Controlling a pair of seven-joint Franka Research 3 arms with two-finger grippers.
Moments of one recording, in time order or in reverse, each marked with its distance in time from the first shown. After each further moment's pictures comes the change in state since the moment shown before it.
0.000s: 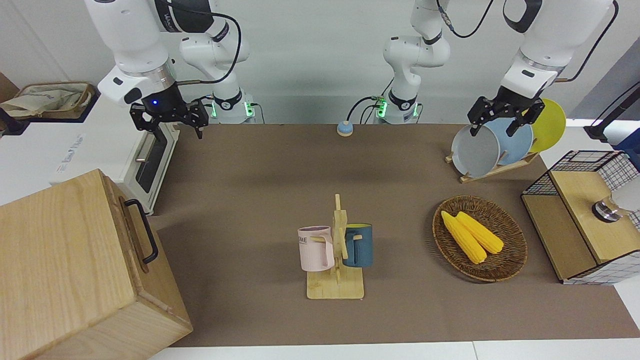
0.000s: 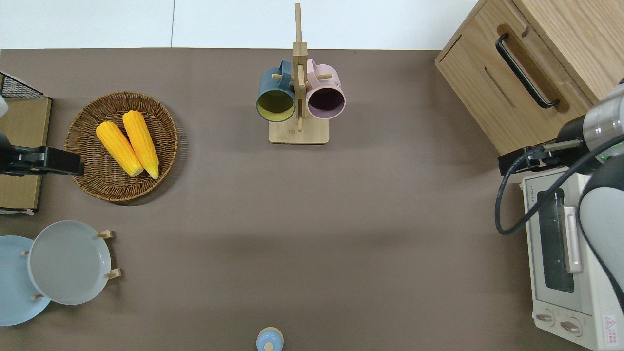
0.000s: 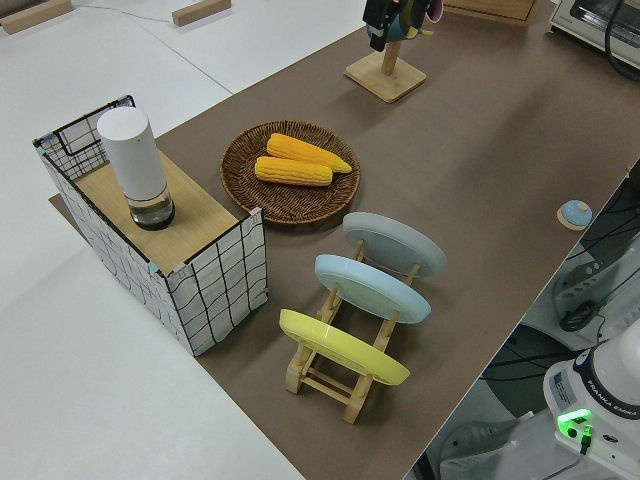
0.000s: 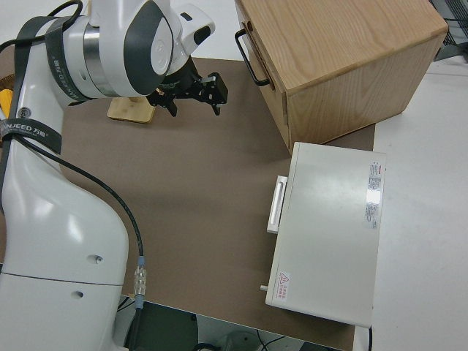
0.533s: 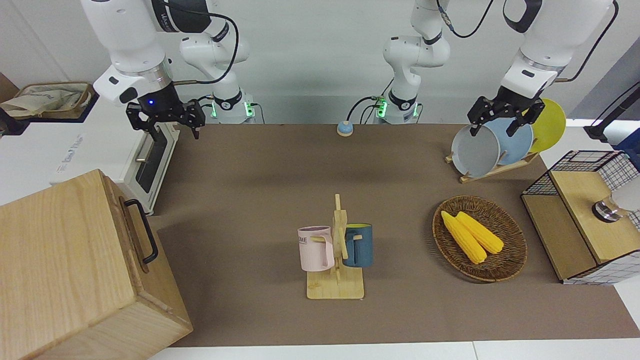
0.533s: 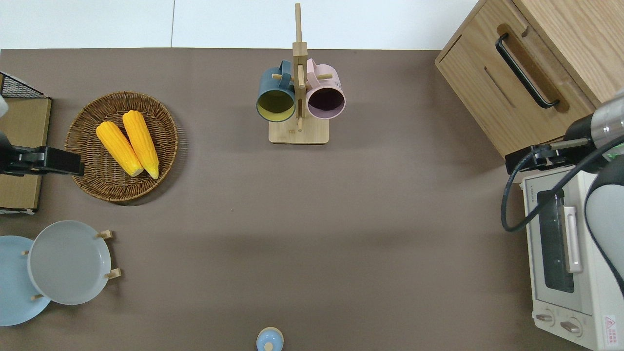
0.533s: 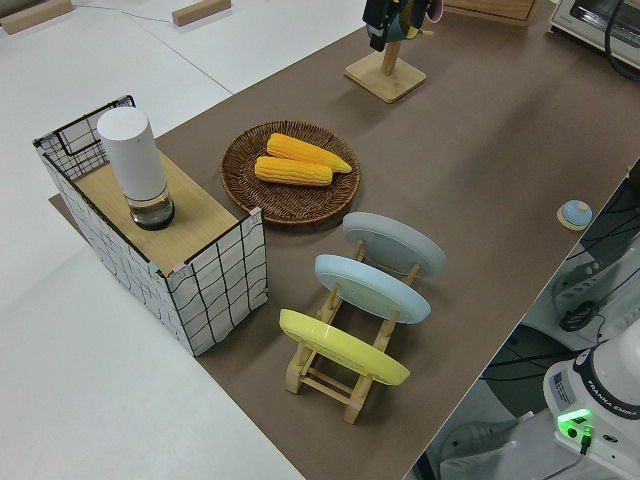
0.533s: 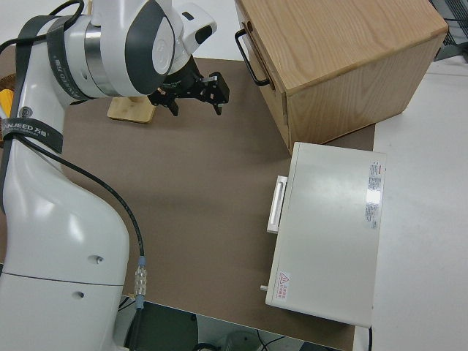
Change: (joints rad) left arm 0.000 0.000 0.000 0.000 0.000 0.000 0.000; right arm -0.004 0.000 -0.010 0.004 -0.019 -0.001 0.000
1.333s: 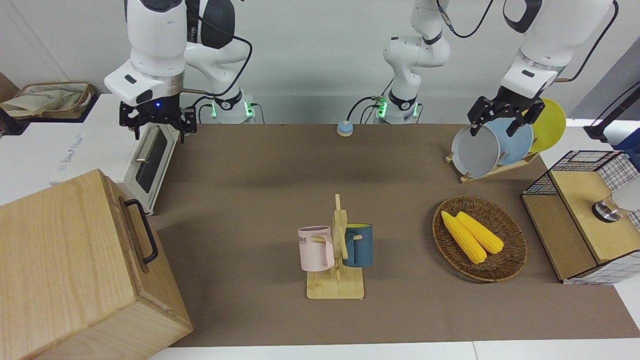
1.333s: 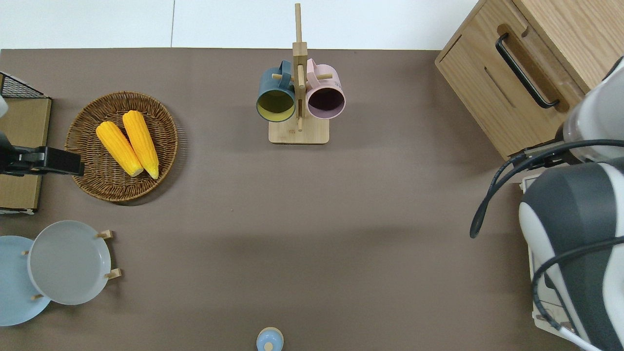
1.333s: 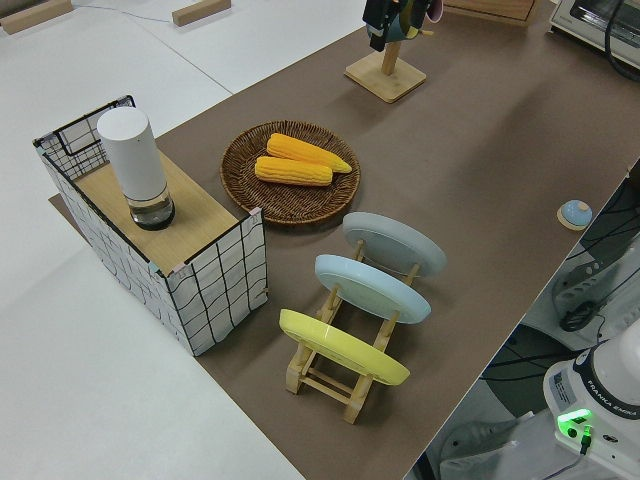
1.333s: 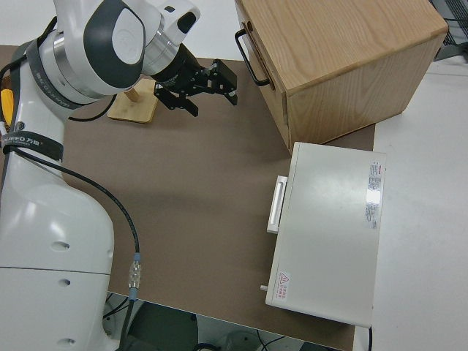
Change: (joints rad) left arm 0.000 0.000 0.000 0.000 0.000 0.000 0.000; right arm 0.084 0.023 0.014 0.000 -0.340 -0.001 0.000
